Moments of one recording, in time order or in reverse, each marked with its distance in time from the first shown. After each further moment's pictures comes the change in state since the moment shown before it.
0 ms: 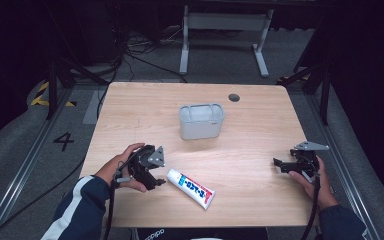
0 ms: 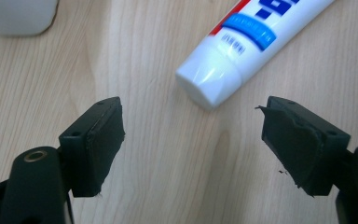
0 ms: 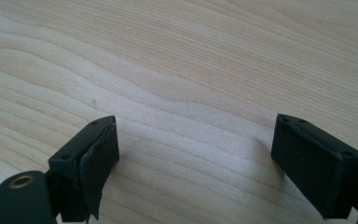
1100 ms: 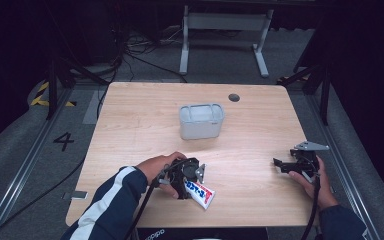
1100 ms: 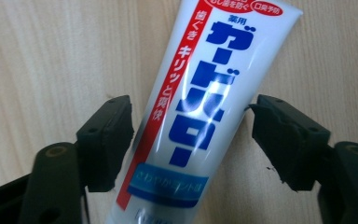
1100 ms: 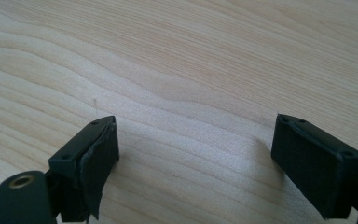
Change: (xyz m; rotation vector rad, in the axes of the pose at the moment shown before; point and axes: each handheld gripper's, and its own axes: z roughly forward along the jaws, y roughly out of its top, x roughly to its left) left arm -0.024 0.081 0.064 0.181 -0.246 0.262; right arm 0.000 0.000 0.000 0.000 0.002 -0.002
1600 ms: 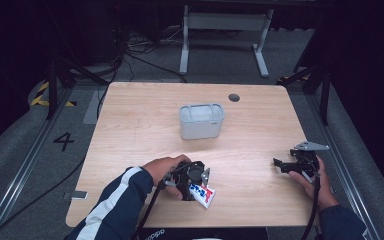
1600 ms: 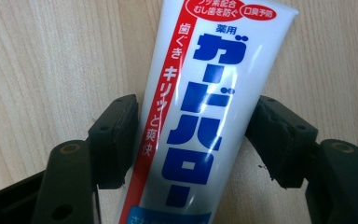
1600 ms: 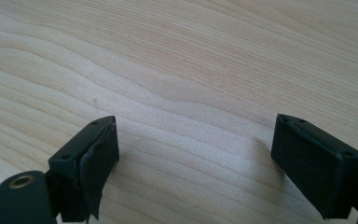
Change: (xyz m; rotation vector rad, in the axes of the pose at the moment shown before) left arm 0.002 0.010 0.011 0.030 -0.024 0.044; right arm 0.000 0.000 0.000 0.000 0.001 -0.001
